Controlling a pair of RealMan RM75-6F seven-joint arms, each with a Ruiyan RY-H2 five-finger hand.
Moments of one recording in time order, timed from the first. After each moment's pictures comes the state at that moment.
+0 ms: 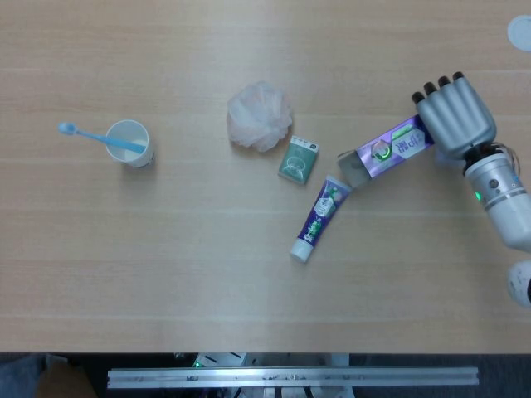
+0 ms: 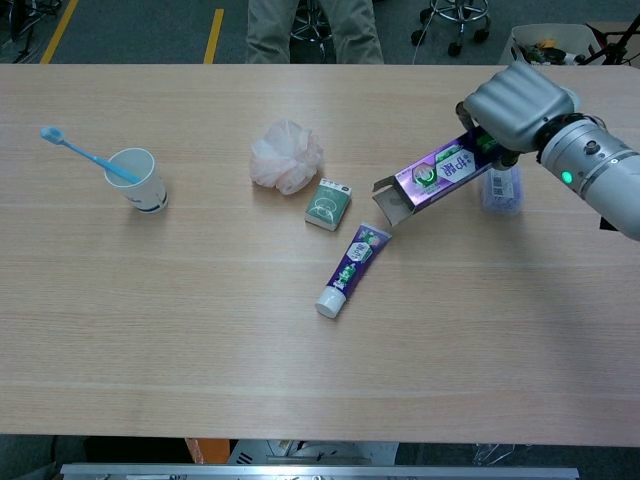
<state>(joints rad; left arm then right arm) 0.07 -1.02 -0.03 -1.56 1.44 1.54 -0.13 0.76 -1.50 0.04 -1.37 -1.02 1.03 -0.88</state>
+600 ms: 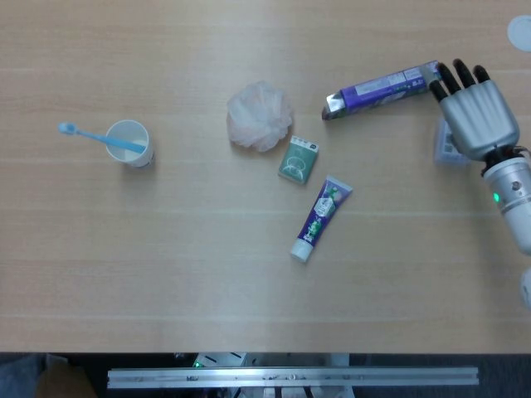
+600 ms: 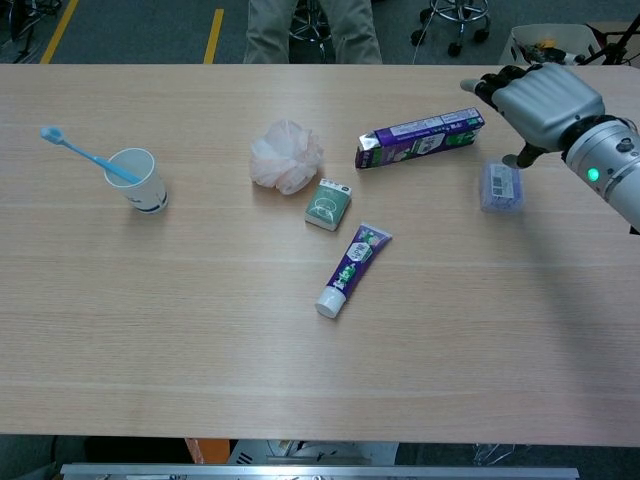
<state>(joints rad) 0.06 -1.01 -0.03 -1.58 1.45 1.54 -0.11 0.70 -1.44 0.07 -1.45 -0.99 1.06 -0.77</state>
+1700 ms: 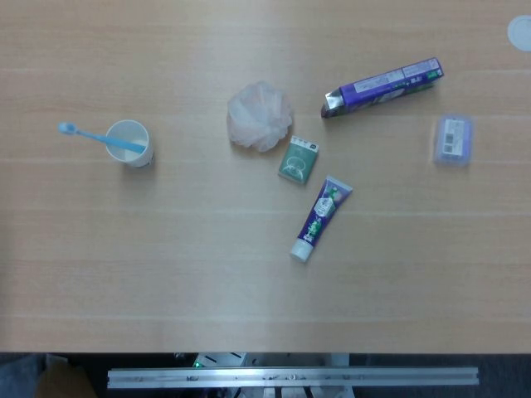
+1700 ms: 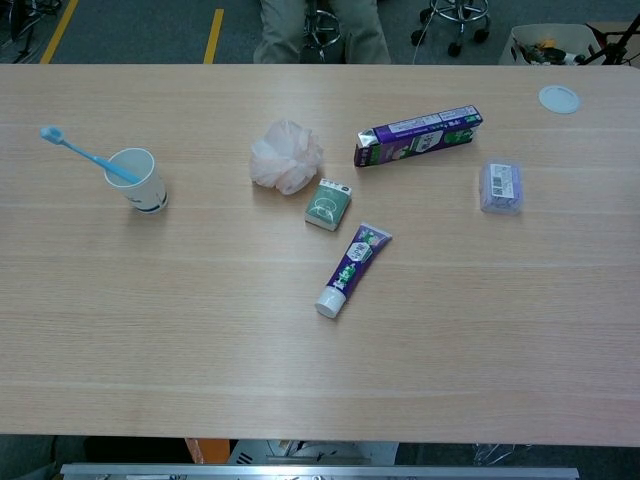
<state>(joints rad) 0.04 -1.04 -0.04 -1.59 1.49 1.57 -0.04 0.16 -1.15 -0.04 -1.70 -1.30 1.63 -0.45</state>
